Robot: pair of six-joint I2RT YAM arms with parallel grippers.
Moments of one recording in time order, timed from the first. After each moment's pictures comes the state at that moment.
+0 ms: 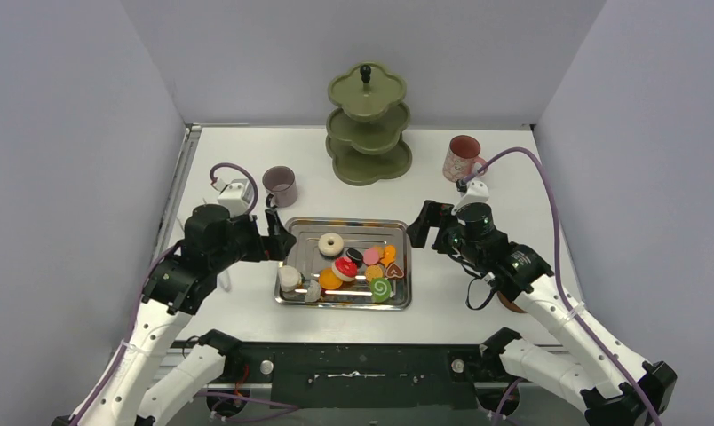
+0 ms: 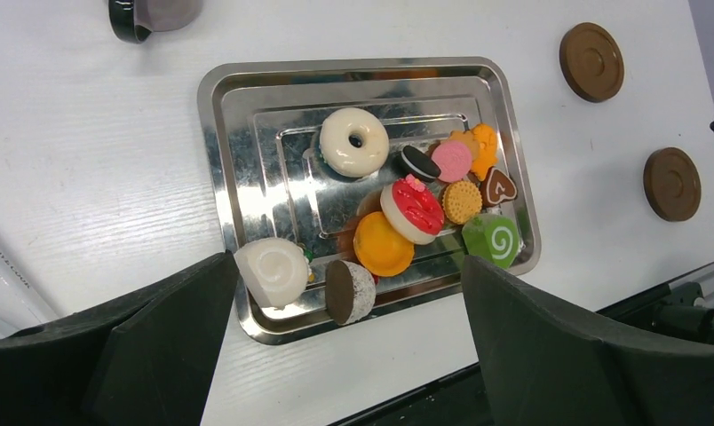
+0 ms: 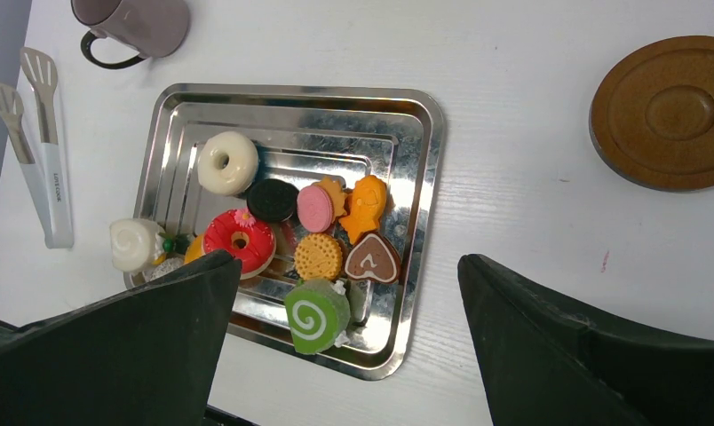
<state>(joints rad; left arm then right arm) -0.40 0.75 0.90 -0.70 0.08 -0.41 0.59 0.89 0.84 -0.53 0.15 0.57</state>
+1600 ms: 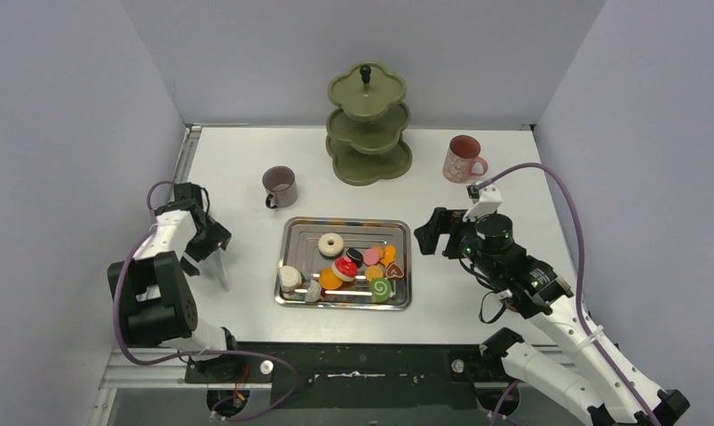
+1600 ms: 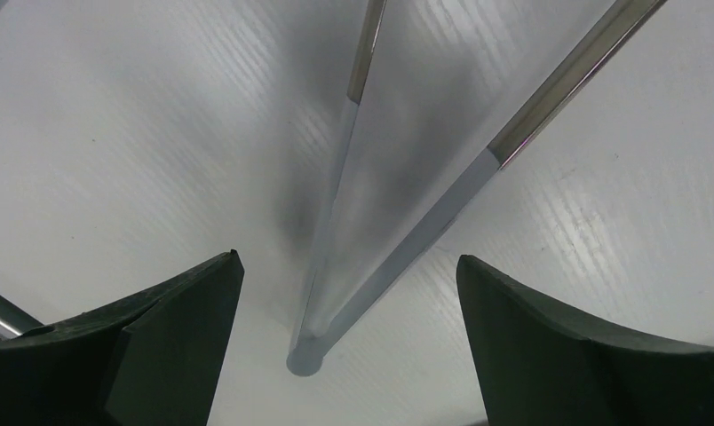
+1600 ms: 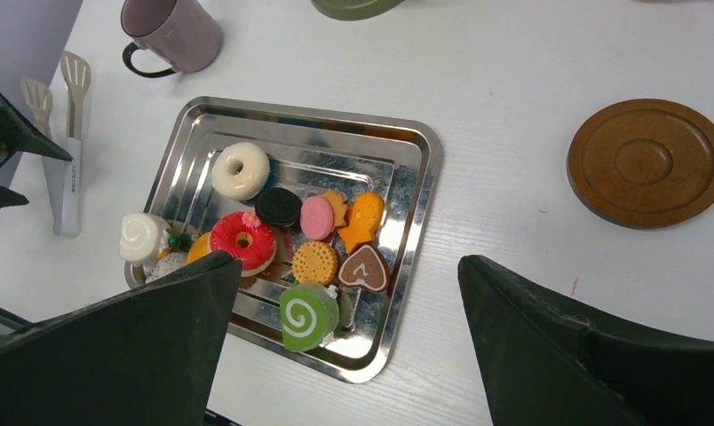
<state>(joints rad) 0.22 1.48 0.92 -0.75 -0.28 -0.70 0.59 0.76 0.82 -0.53 0.15 0.47</state>
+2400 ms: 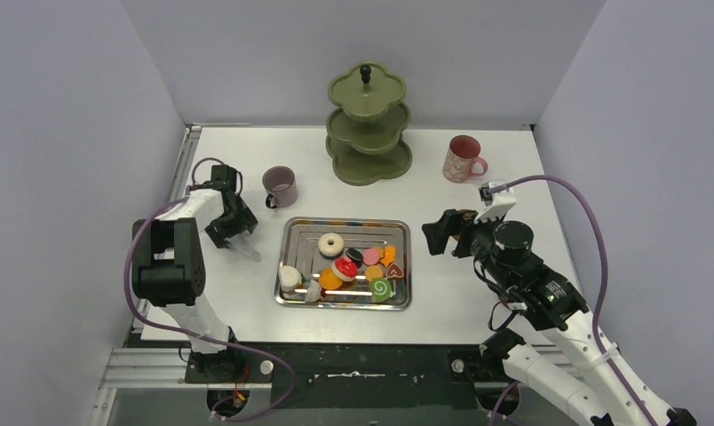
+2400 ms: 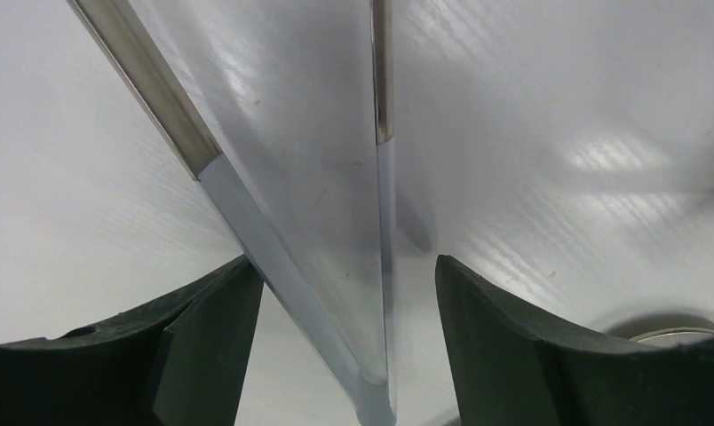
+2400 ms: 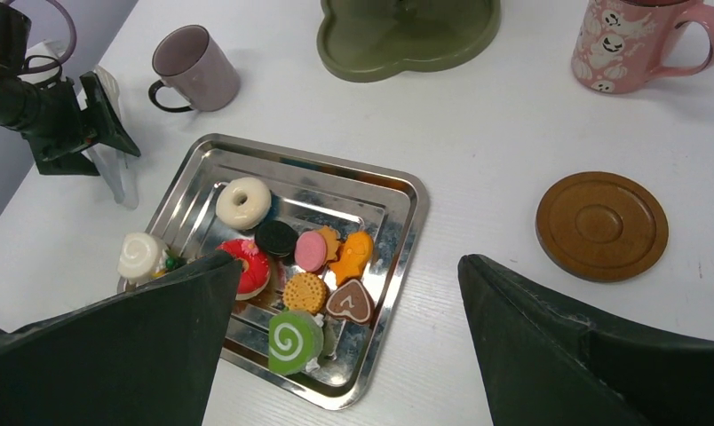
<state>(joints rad) 0.02 1.75 1.08 -0.63 -0.23 -0.62 0.59 0.66 0.82 -0.49 0.16 0.35</state>
